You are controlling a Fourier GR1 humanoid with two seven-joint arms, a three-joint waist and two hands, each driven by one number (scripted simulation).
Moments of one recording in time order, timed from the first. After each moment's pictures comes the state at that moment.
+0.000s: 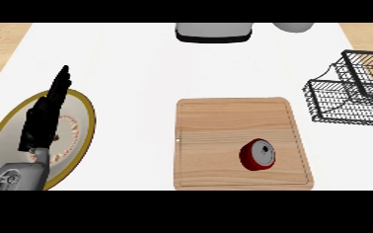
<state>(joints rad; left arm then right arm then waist) -0.13 0.35 -0.01 -1.46 -0.08 0.14 0.06 -0.56 -1.15 0.22 -1.42 0.37 -0.10 0.46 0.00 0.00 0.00</state>
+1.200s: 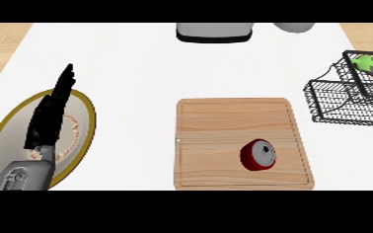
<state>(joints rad) -0.14 0.30 0.01 -1.47 -0.13 0.13 0.07 -0.49 -0.91 -0.08 -1.03 0.20 0.03 0.09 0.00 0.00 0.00</state>
